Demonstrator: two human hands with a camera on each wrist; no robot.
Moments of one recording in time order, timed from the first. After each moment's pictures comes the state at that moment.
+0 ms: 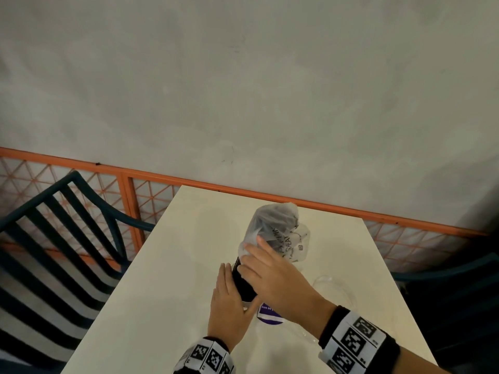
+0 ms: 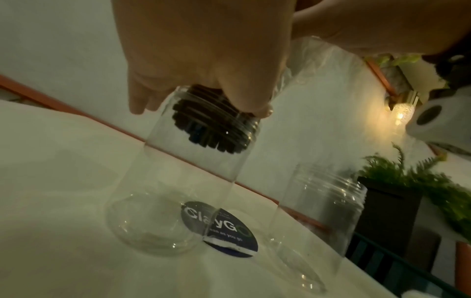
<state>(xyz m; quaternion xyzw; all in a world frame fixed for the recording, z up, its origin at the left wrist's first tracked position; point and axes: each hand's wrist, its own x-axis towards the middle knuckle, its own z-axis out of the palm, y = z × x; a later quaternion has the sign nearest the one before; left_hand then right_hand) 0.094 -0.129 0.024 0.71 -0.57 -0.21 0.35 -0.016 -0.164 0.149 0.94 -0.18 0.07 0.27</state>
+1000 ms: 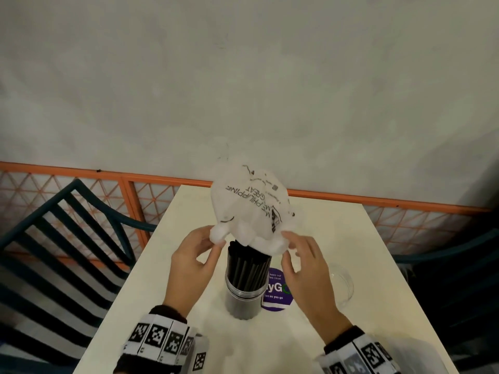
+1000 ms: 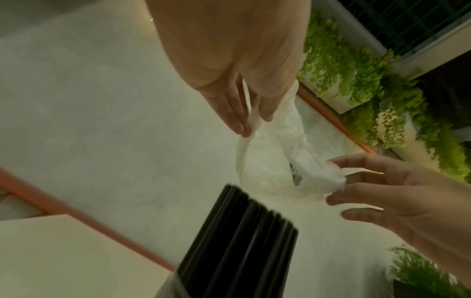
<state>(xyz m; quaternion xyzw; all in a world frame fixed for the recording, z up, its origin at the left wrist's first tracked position) 0.147 -0.111 0.132 0.54 -0.57 -0.12 0.60 -0.053 -0.145 0.133 0.76 -0.47 0.44 -0.05</state>
